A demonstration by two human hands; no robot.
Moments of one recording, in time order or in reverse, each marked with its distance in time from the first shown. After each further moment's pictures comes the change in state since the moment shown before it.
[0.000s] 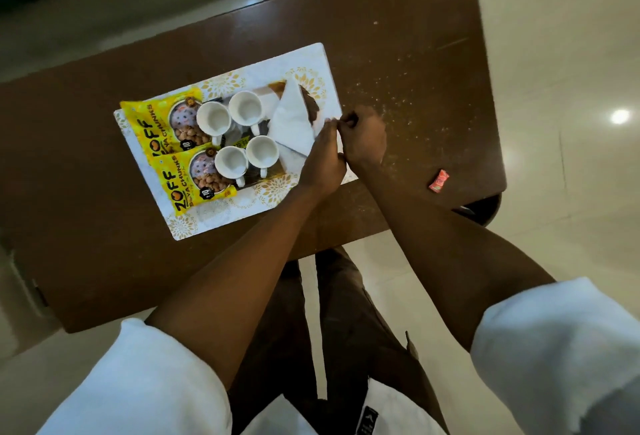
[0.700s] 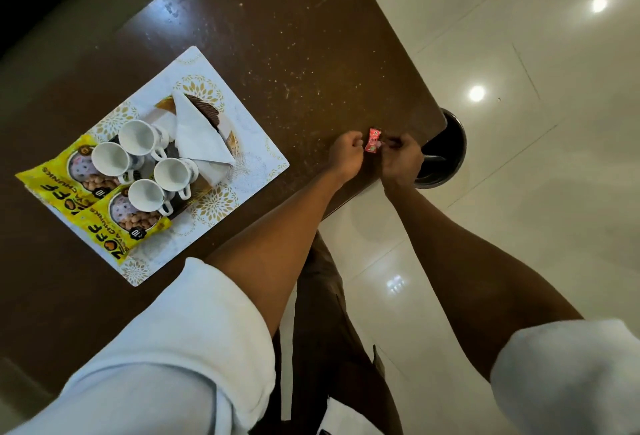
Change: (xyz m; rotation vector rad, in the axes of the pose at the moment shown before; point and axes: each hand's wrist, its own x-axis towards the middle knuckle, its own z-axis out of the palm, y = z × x) left_hand 0.019 0.076 0.184 -0.037 -0.339 -0.239; right_hand -0.033 0.215 -0.106 0.295 0.328 0.591
